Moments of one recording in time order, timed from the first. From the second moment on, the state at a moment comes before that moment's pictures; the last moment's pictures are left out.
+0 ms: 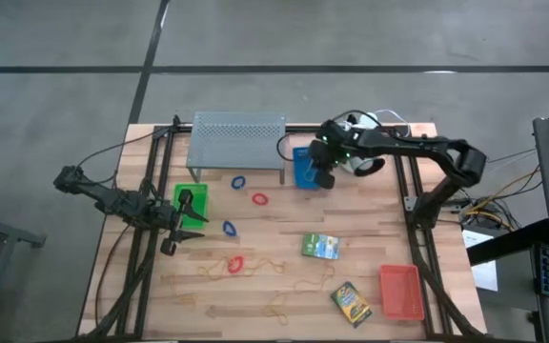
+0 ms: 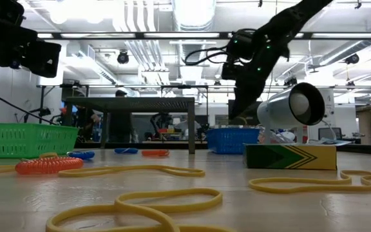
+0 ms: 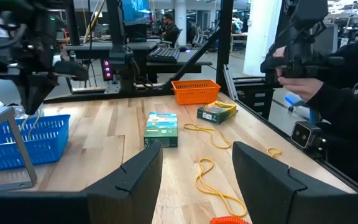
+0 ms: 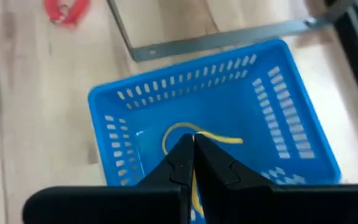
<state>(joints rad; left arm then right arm) -0.42 0.07 0.03 -0.02 -0.19 -0.01 -0.51 1.63 1.07 -0.47 -0.17 -0.23</state>
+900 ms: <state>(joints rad) -0.42 0.07 0.03 -0.02 -0.19 -0.01 -0.52 1.85 1.29 -0.71 -0.26 -0.38</state>
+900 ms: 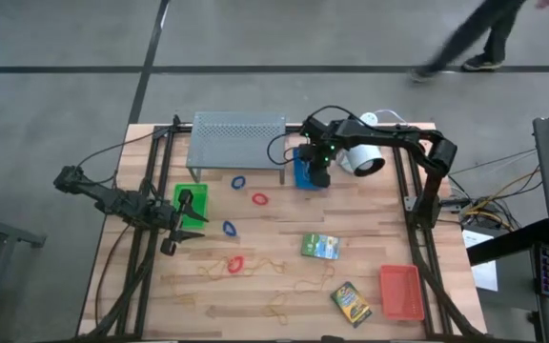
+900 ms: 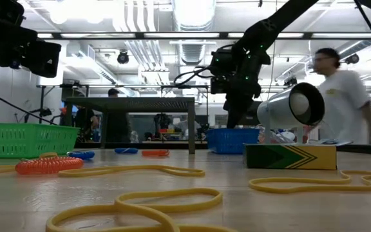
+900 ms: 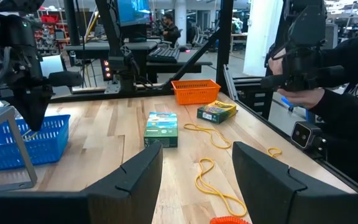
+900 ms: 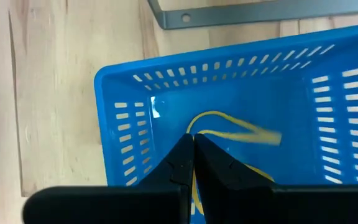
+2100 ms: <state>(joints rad) -0.42 0.07 0.03 -0.02 -0.19 -0.01 -0.52 1.85 1.22 -0.61 -0.27 -0.37</state>
